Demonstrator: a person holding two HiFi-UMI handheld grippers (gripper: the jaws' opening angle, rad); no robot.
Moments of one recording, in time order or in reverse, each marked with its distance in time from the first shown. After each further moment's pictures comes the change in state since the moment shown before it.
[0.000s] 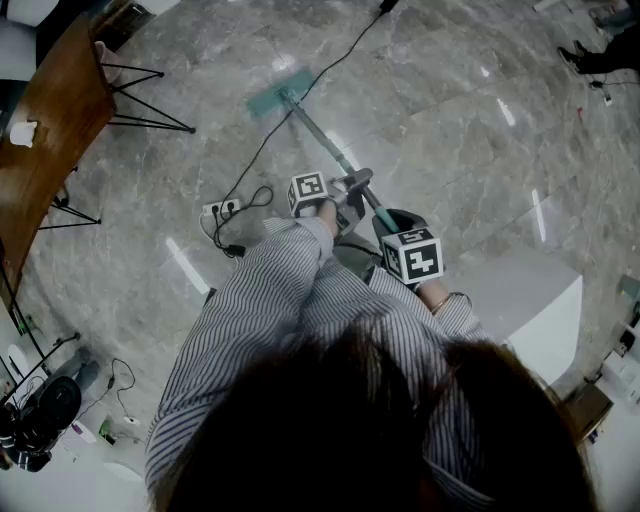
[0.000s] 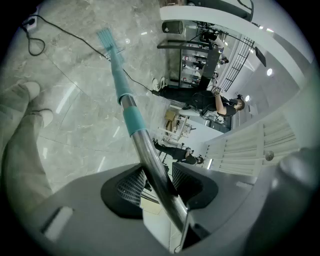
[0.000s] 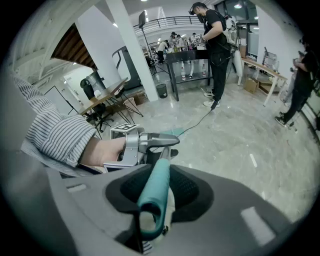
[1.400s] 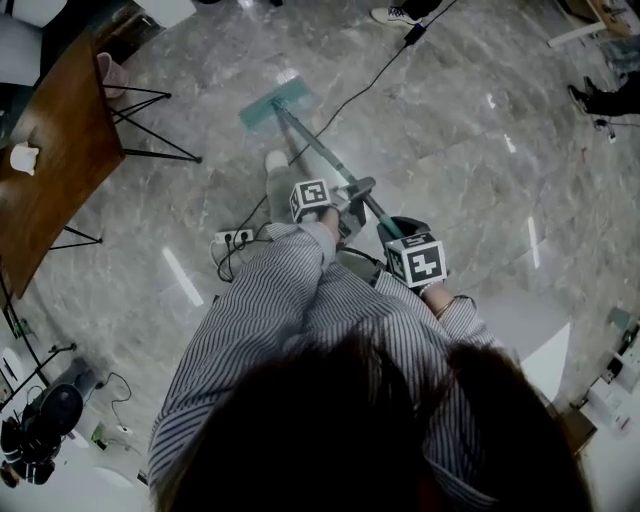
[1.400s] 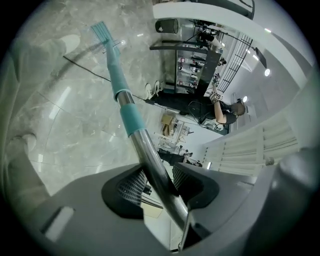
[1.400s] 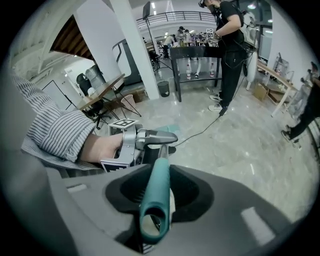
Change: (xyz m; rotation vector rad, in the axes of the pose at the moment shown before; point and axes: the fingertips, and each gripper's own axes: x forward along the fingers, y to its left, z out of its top) left arm 0.053 -0.057 0.139 0.021 -0.018 -0.020; right arm 0.068 -0.045 0.138 -0.068 0.061 0.000
